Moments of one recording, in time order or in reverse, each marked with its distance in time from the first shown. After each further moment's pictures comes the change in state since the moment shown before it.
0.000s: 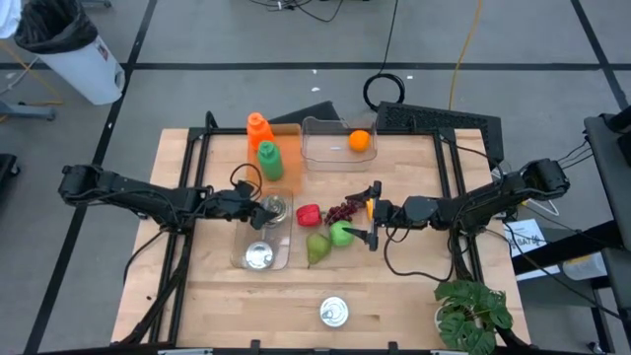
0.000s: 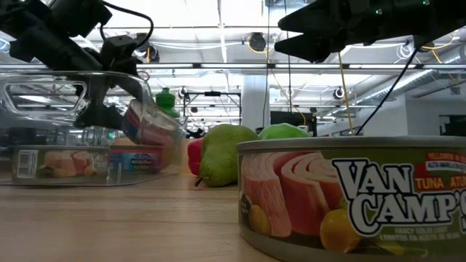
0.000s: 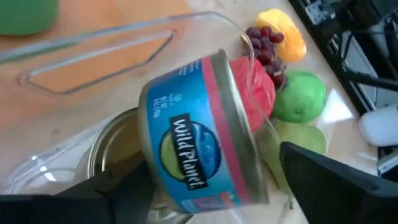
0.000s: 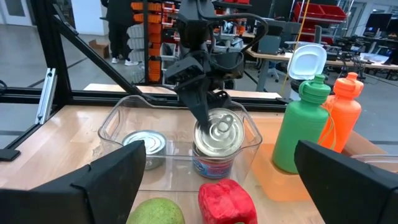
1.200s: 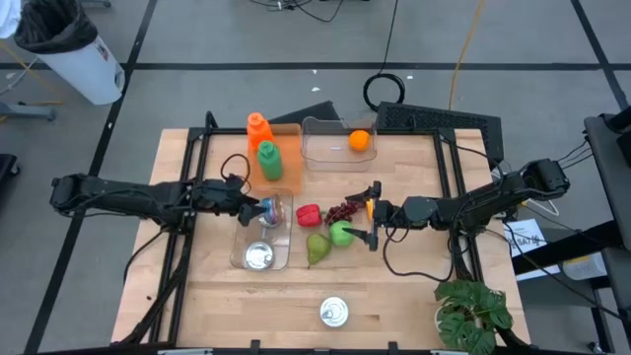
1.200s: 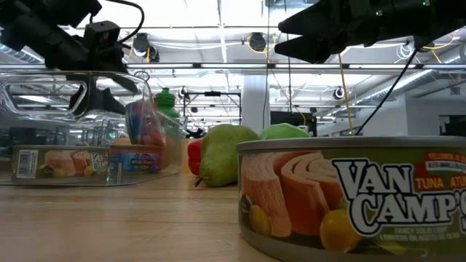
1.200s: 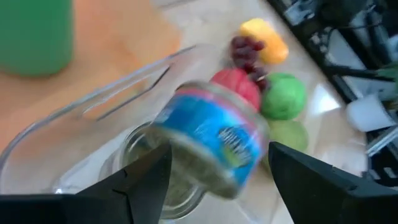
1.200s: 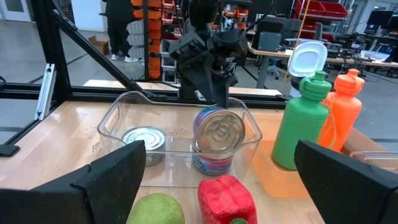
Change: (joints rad) left arm 0.082 -0.220 0.035 -0.173 0.059 0.168; right arm -0.004 0.000 0.000 -0.015 0.000 0.000
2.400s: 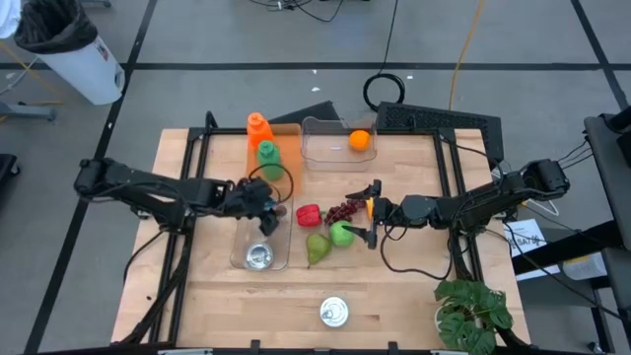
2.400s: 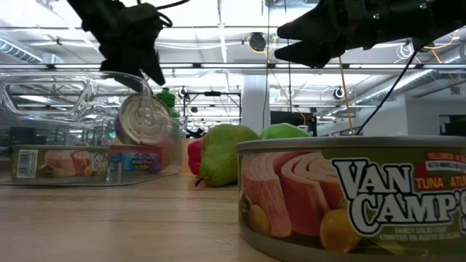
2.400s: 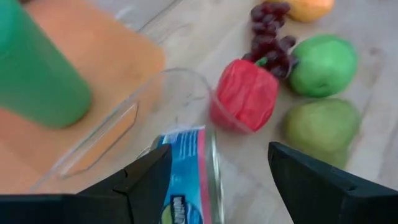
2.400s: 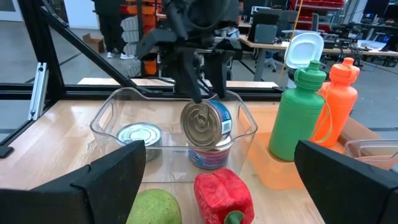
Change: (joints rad) left arm -0.164 0.450 0.467 -0.381 -0.251 0.130; right arm -0.015 0.000 0.000 -0.023 0.000 0.034
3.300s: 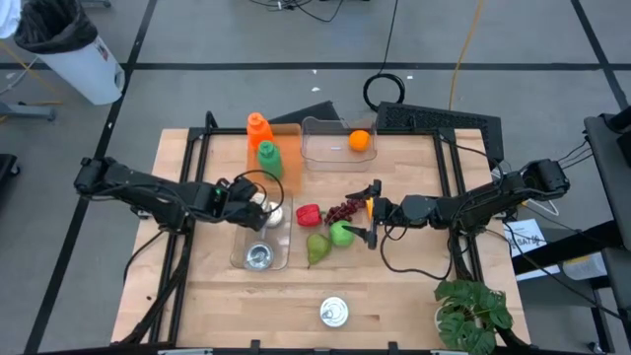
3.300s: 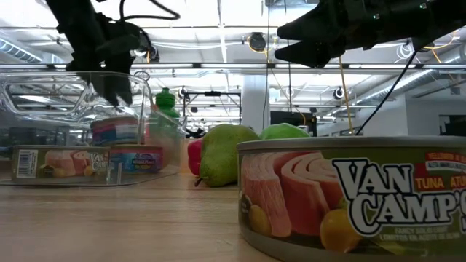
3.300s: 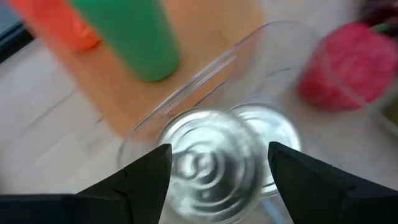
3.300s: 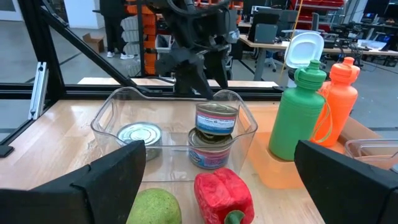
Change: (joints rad) left arm -0.047 -0.005 0.000 -0.288 -0.171 -0.201; right arm 0.000 0.000 0.000 -0.002 0.000 0.001
